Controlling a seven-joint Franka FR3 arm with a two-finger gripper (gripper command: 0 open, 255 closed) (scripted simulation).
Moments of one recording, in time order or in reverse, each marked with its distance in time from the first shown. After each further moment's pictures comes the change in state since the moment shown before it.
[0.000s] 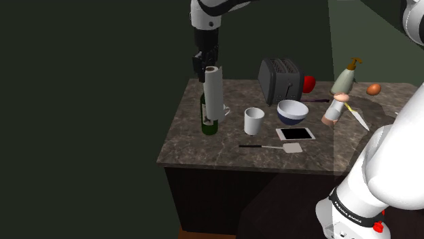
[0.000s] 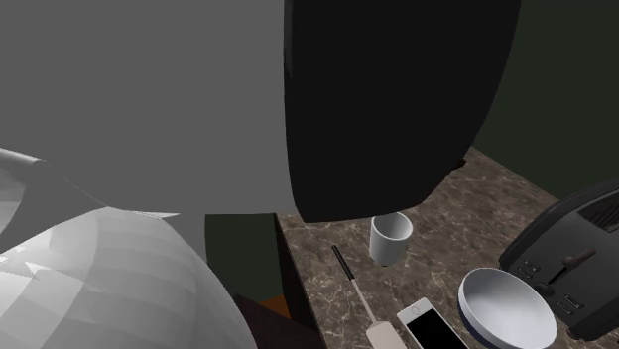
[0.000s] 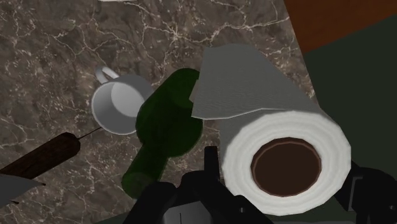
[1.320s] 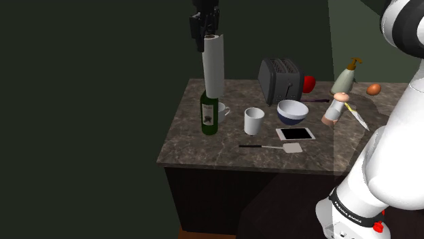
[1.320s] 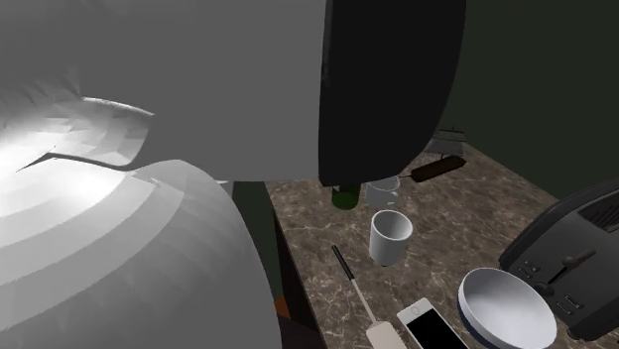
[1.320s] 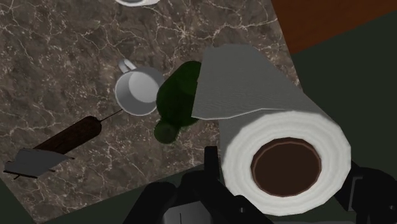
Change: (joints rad) arm 0.008 0.090 0.005 0.390 -0.013 -0.300 -0.006
